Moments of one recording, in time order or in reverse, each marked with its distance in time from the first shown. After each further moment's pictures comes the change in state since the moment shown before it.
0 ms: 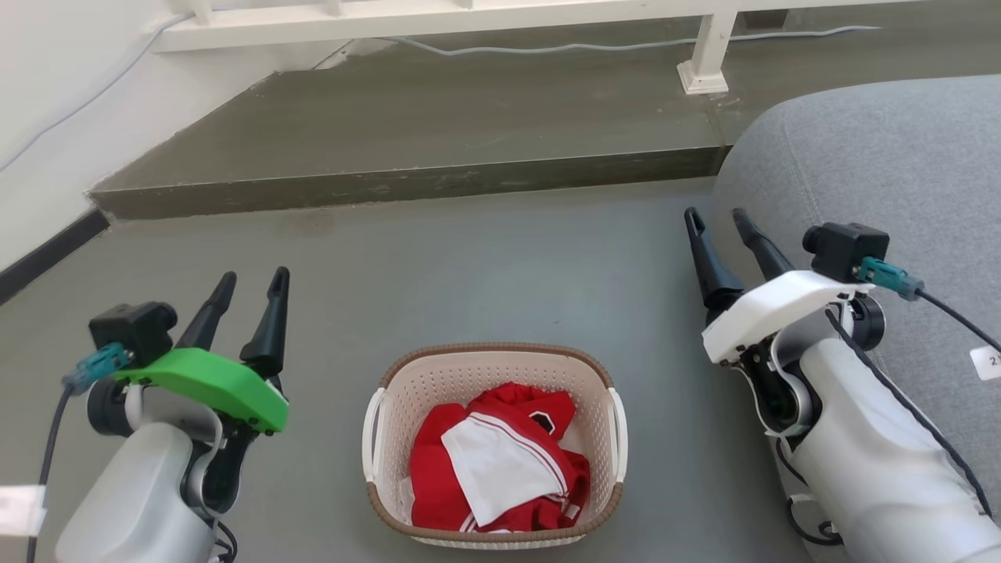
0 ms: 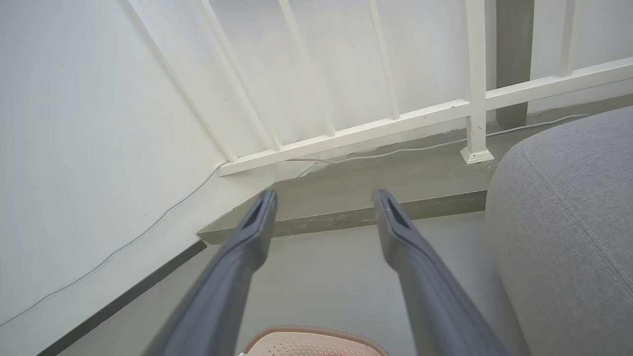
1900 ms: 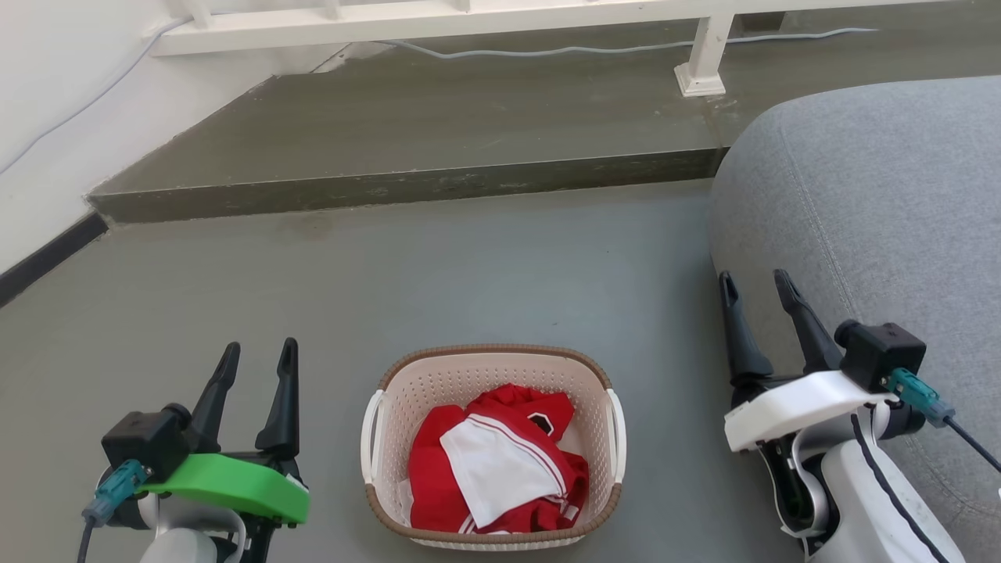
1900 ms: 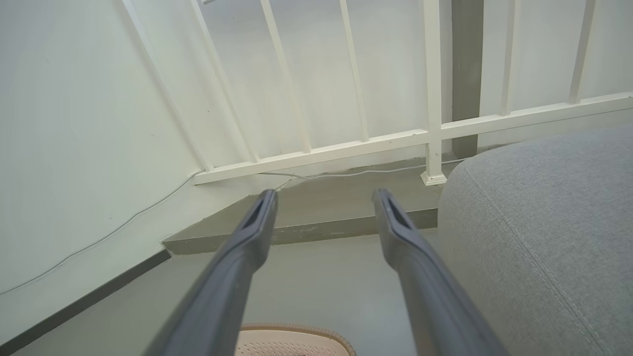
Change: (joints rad) left arm 0.337 -0.151 0.292 -0.295 0.330 -0.015 -0.003; right arm 0.344 0.077 -0.239 -0.360 -0.339 -0.039 -0.001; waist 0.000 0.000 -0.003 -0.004
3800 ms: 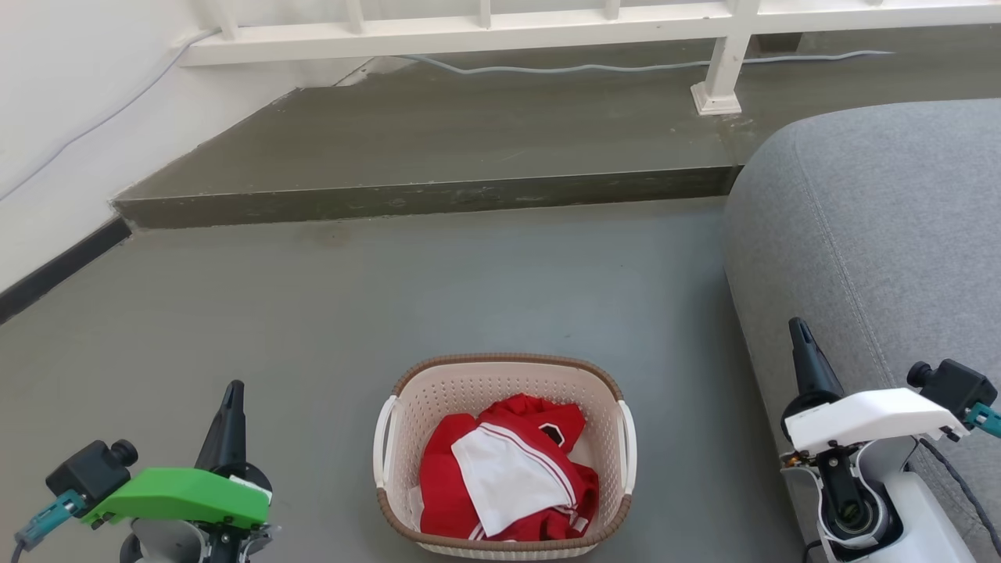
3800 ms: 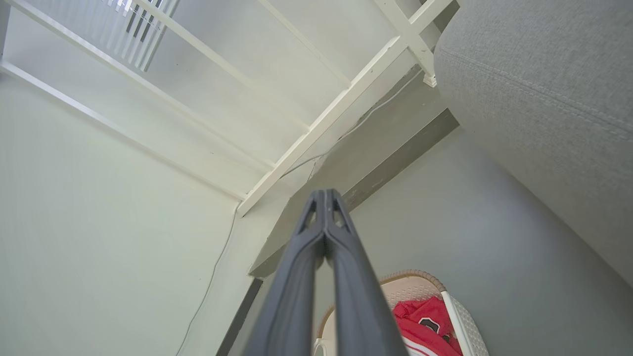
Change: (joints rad) left arm 0.034 -0.036 0.094 0.050 -0.463 -0.001 0.146; right arm 0.064 0.029 -0.146 0.045 0.528 0.064 0.135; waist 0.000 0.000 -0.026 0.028
